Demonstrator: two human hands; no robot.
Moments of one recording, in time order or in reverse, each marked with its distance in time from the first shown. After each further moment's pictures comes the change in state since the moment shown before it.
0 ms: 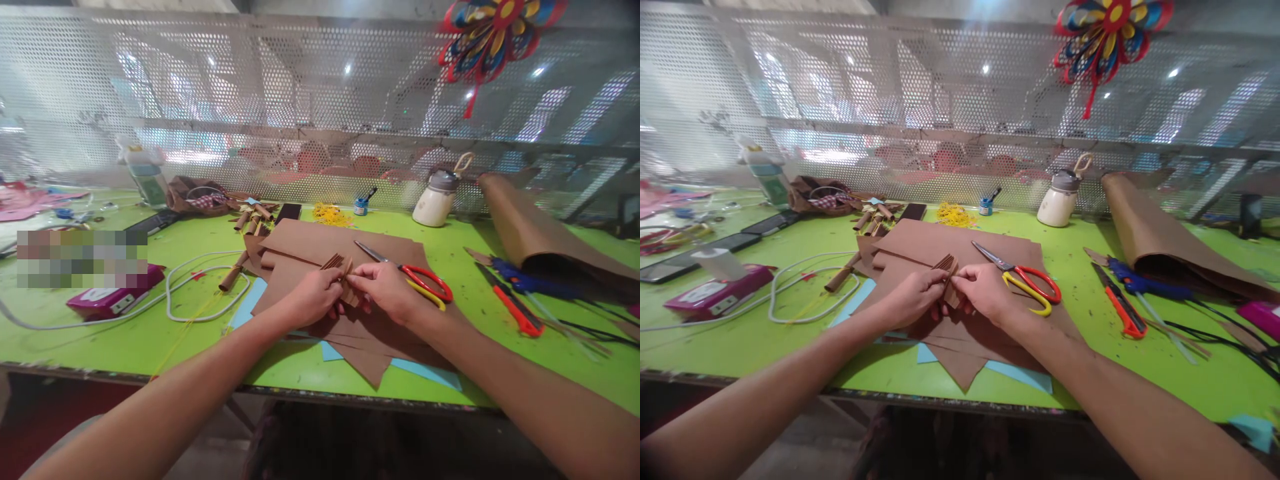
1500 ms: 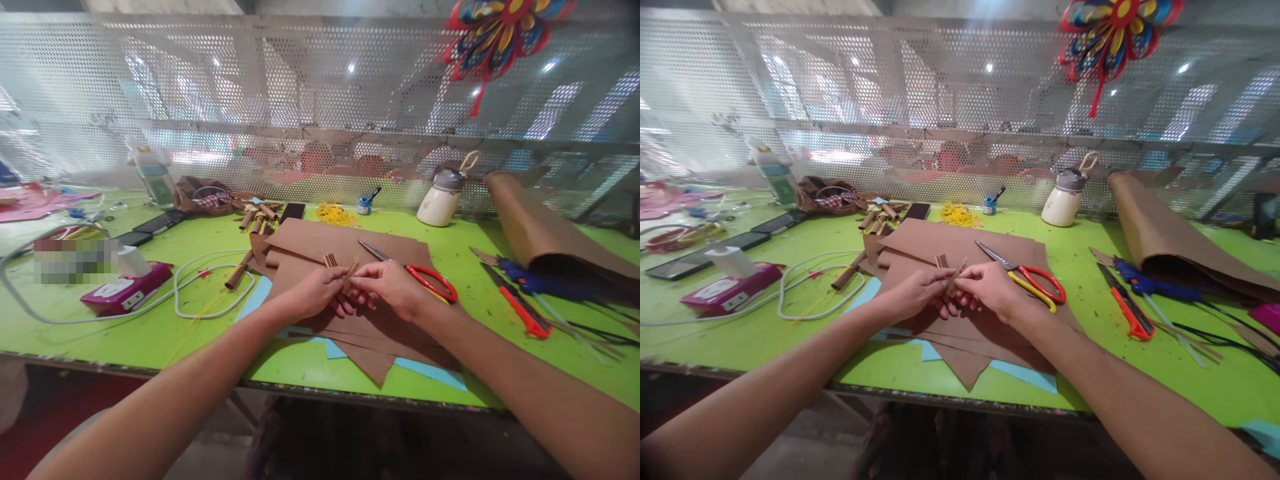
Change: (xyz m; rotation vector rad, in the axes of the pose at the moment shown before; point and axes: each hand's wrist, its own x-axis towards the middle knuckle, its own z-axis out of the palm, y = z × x) left_hand 0.005 -0.015 -0.004 -0.430 -0.204 0.016; right_hand -0.001 -0.008 -0.007 0.093 -0.102 0.095
